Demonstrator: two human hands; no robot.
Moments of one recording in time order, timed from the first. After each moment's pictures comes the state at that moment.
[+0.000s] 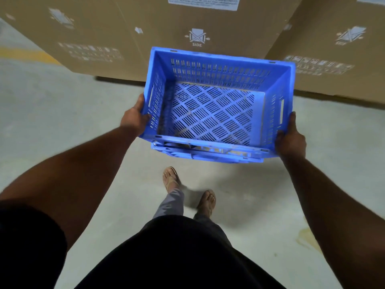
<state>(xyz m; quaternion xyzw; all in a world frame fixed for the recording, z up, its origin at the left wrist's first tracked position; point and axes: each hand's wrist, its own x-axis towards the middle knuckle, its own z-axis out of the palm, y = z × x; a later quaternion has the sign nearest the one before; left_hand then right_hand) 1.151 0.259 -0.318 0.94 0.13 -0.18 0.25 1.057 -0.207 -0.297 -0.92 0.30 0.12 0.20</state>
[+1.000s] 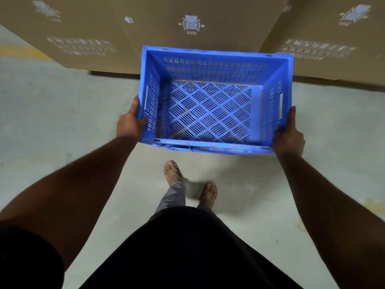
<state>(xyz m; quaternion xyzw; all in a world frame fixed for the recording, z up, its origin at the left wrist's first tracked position) 1.123 0.249 -0.313 0.95 0.15 -0.16 0.24 1.042 -0.199 -0.304 -0.91 0.34 0.11 0.20</state>
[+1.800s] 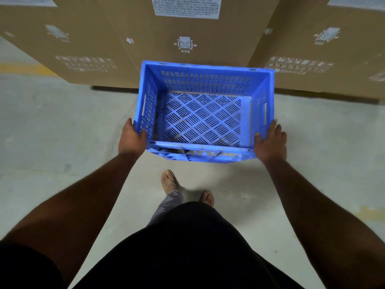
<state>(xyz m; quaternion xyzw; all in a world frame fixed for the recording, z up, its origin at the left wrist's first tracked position) 1.078 0.224 -0.288 0.92 0.20 -0.11 0.31 1.026 -0.197 -0.314 -0.95 0.25 0.08 0.17</state>
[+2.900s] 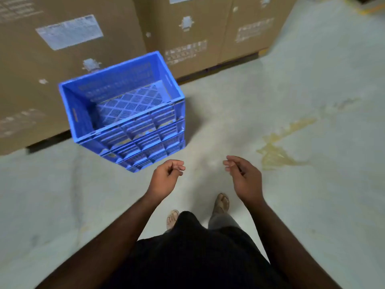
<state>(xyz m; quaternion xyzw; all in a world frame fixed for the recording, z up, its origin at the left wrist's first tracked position) 0.749 0.081 -0.227 0.77 -0.12 -0.34 0.53 0.585 -0.111 -0.173 -0.71 0.40 -0.18 0.55</state>
